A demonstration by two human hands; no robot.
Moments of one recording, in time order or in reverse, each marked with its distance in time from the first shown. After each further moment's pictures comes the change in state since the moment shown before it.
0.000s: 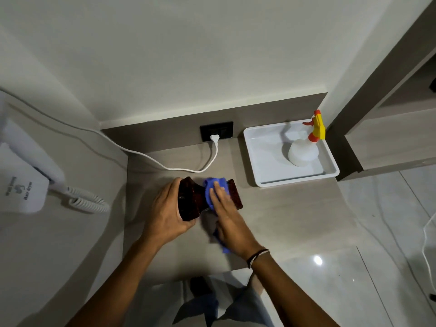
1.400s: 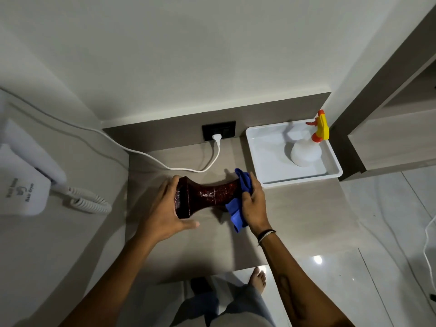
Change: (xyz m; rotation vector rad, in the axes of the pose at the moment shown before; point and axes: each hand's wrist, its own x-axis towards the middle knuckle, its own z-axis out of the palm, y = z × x) left_hand 0.002 0.005 -0.025 -0.043 -0.247 -0.265; right_hand 0.039 0.017 -0.038 0.585 0.417 0.617
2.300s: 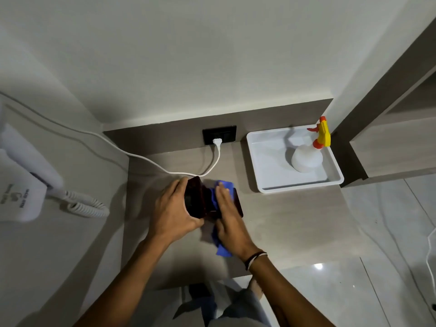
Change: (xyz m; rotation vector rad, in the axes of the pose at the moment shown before) left_hand -0.001 0.048 0.003 0.087 0.198 0.051; right_hand -0.040 0.002 0.021 -0.420 -0.406 -0.409
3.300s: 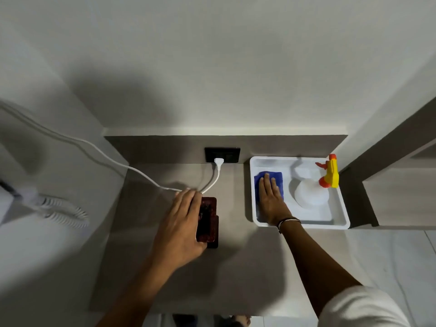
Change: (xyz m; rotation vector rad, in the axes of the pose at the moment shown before) left_hand 0.024 0.030 0.046 0.276 0.006 0.089; right_hand 0.137 0.149 -0.124 -0.894 -0.262 0.161
